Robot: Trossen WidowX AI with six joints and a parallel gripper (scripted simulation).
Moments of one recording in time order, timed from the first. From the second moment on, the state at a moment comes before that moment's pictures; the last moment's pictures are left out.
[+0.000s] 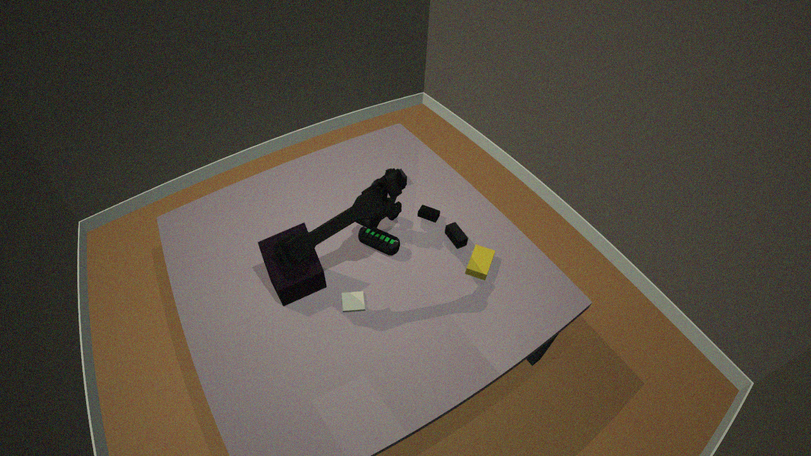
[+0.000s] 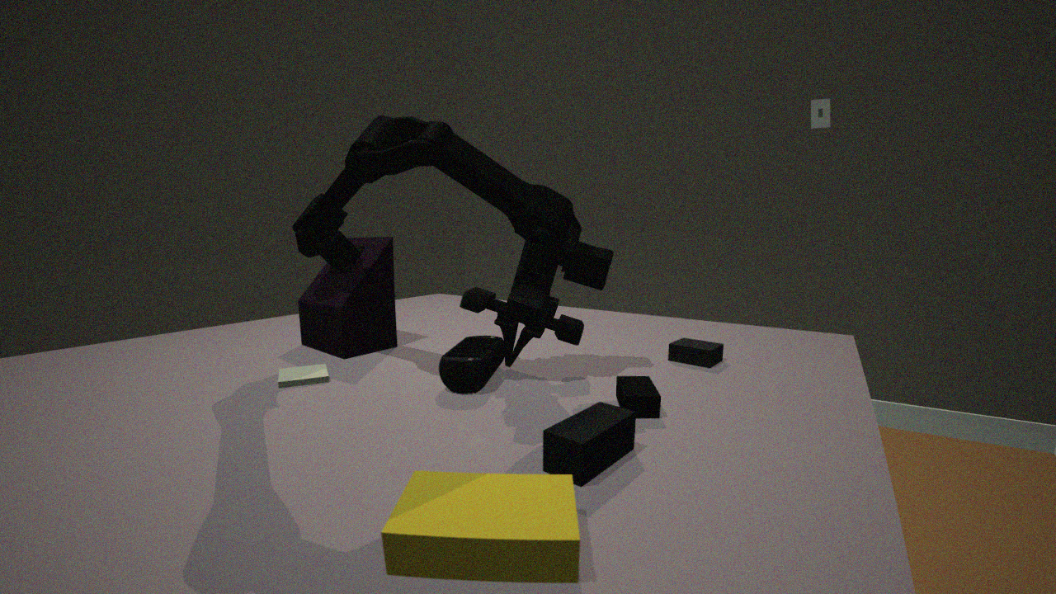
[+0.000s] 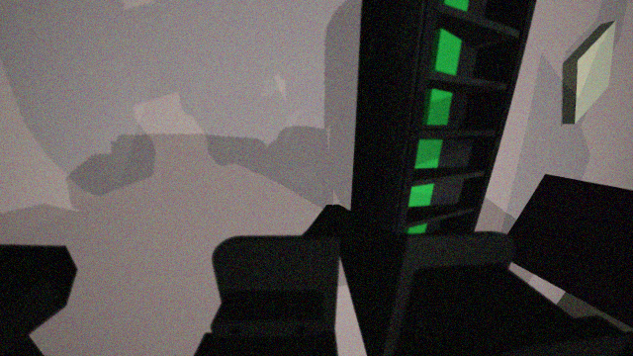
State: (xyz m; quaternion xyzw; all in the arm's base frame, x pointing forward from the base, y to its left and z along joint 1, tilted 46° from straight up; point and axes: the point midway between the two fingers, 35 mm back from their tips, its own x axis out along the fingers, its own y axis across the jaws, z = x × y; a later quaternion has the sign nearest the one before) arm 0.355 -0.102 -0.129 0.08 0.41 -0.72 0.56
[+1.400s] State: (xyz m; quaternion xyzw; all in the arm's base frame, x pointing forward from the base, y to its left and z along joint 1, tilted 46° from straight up) arm 0.331 -0.056 -0.064 0.11 0.42 -0.63 0.64
